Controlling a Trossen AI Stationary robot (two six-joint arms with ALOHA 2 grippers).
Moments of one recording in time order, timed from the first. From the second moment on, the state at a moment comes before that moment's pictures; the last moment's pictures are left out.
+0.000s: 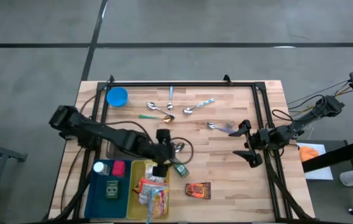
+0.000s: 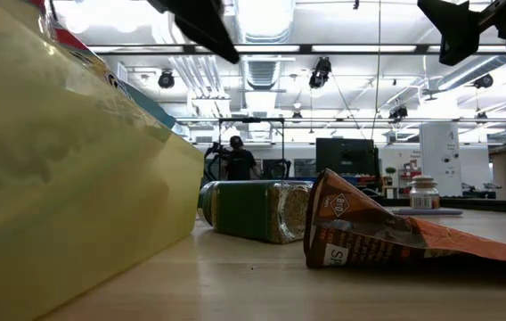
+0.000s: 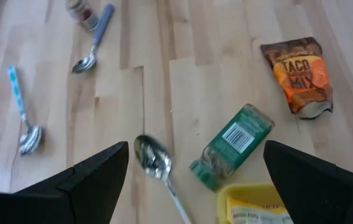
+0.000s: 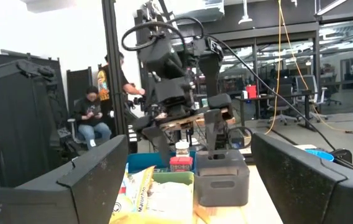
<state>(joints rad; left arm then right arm) -0.32 1.64 1.34 -0.63 -0.29 -0.07 0.51 0.57 0.07 0.79 0.39 0.03</state>
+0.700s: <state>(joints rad) -0.32 1.93 1.46 -0.57 -0.12 0.12 0.51 0.57 0.07 0.79 0.39 0.03</state>
